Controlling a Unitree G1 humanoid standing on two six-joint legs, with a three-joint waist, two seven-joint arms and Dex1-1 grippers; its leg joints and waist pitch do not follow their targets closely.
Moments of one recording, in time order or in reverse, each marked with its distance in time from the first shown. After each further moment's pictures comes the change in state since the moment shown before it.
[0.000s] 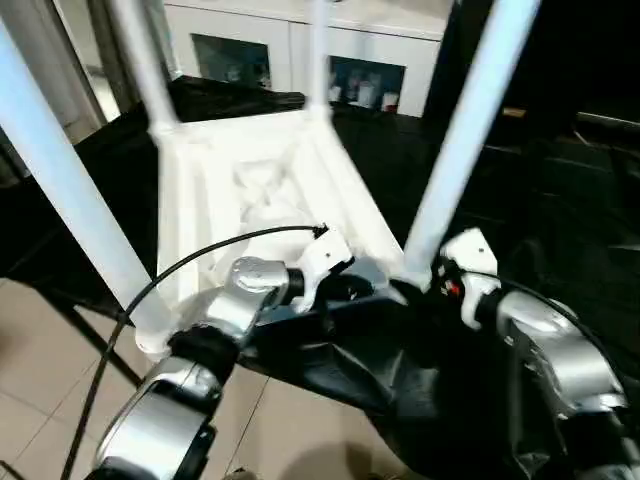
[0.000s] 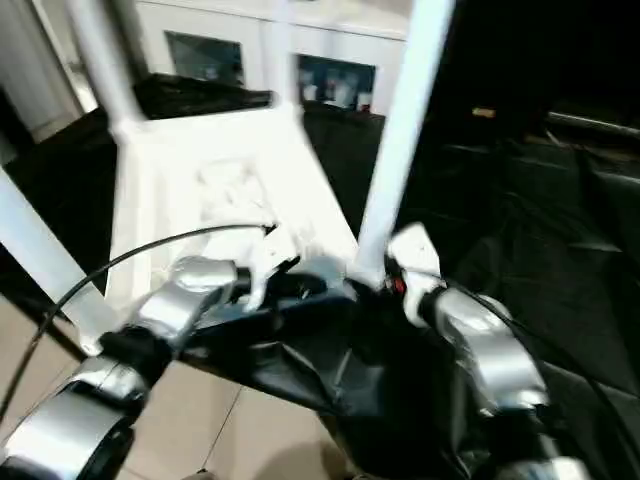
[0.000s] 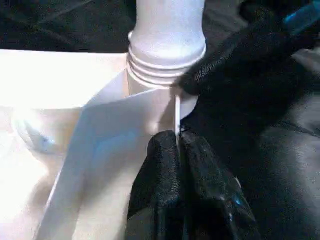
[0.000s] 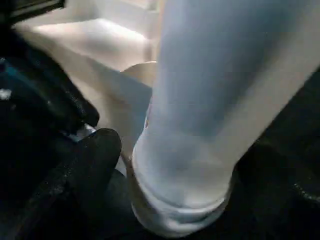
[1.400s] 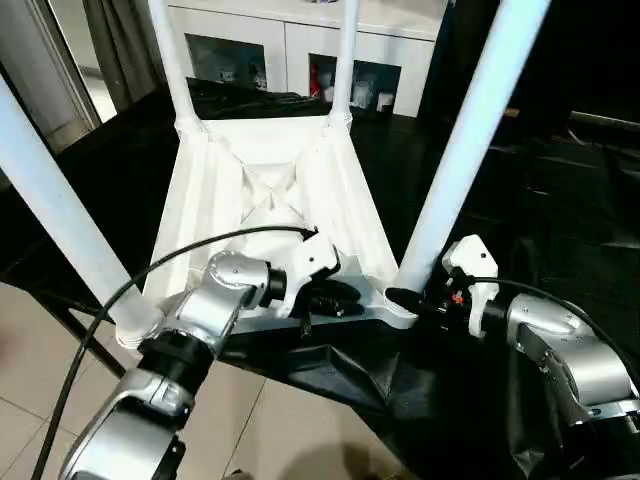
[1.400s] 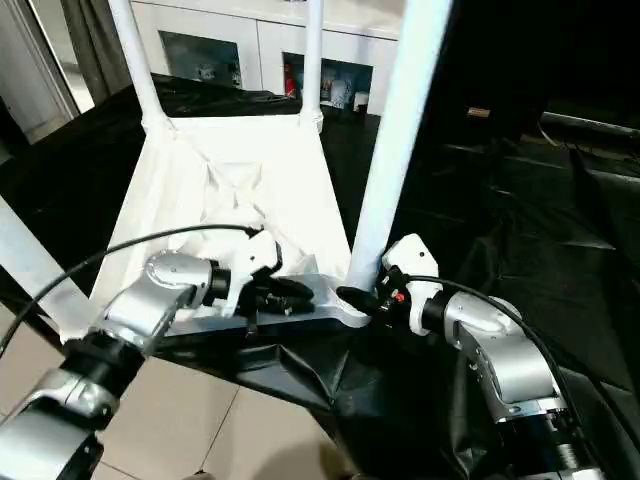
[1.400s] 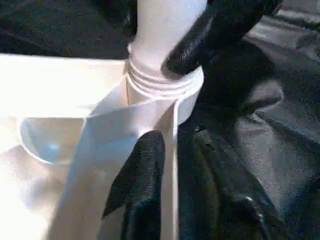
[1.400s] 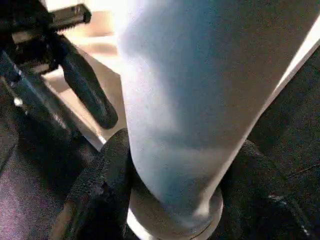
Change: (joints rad) left arm 0.062 0.106 -0.056 -0.237 -0.016 0.172 -0.091; right arm 0.011 -0.021 0.001 -0.066 0.070 0.058 0.110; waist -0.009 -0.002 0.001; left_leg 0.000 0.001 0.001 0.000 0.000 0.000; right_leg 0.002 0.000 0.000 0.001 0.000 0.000
